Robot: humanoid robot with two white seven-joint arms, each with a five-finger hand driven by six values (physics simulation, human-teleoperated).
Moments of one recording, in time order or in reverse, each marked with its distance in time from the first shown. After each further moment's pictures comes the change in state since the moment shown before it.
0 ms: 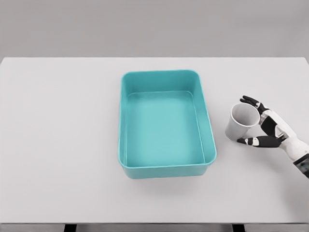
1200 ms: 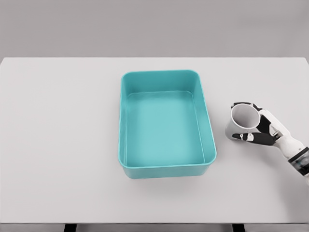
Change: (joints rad) left arm 0.000 0.000 0.000 0.000 0.001 0.000 0.000; right arm -0.041 0.004 0.037 0.029 0.014 0.005 0.000
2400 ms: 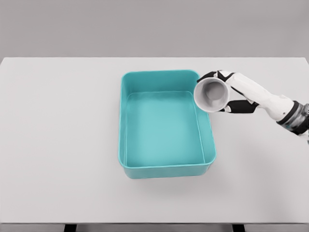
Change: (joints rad) left arm 0.000 0.000 0.000 0.000 0.000 0.000 0.000; right arm -0.230 -0.002 0.056 -0.293 0.490 -0.187 0.001
